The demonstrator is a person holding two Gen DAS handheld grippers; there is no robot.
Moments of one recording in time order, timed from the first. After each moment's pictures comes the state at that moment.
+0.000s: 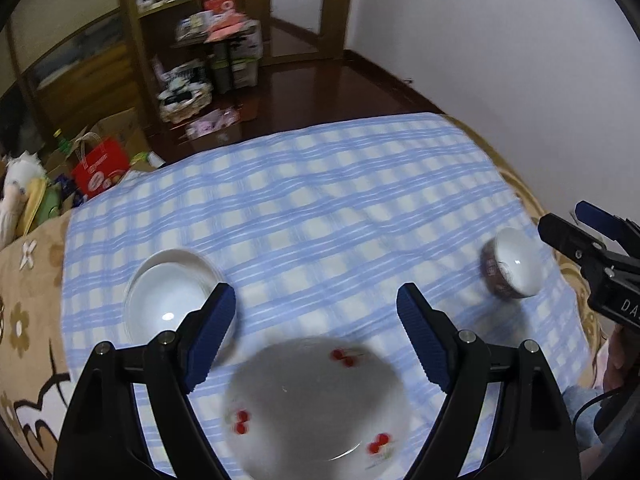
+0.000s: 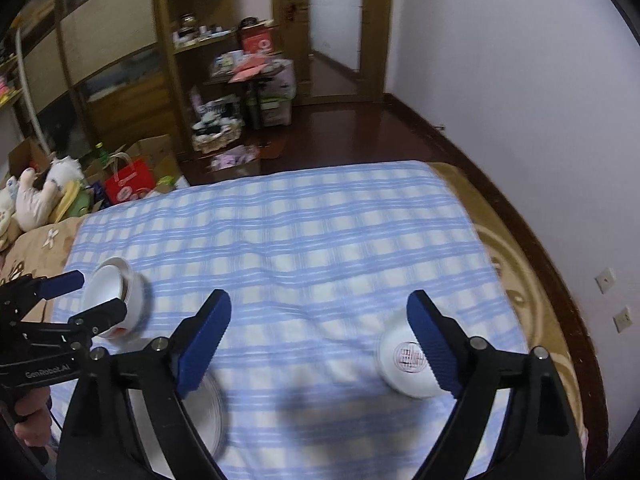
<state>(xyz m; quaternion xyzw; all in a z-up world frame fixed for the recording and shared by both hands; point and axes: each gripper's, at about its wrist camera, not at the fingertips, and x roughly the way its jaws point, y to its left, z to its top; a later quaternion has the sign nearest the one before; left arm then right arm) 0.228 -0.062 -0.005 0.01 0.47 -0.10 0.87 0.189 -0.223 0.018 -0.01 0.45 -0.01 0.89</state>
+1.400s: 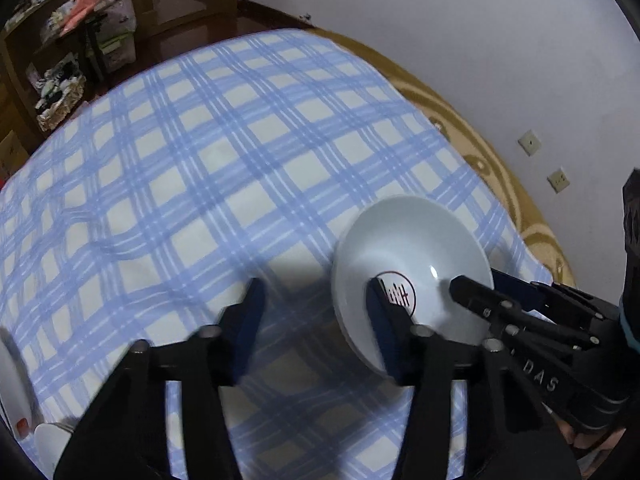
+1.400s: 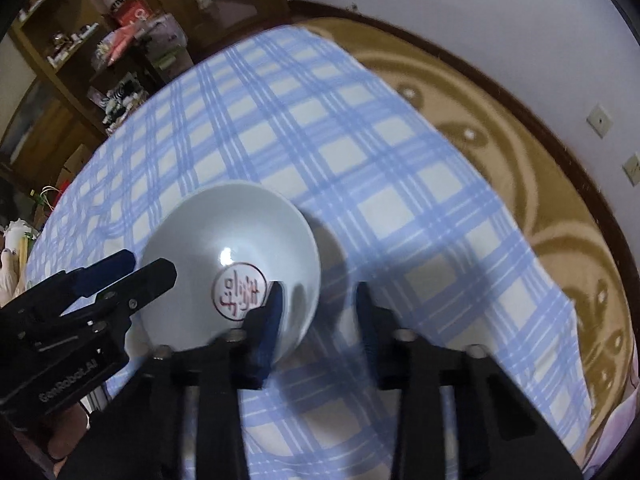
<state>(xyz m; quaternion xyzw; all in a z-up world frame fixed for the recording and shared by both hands) 0.290 -0.298 -0.125 0.05 0.55 -0.24 0.80 0.189 -0.398 -0.131 0.15 0.58 -0.10 0.80</state>
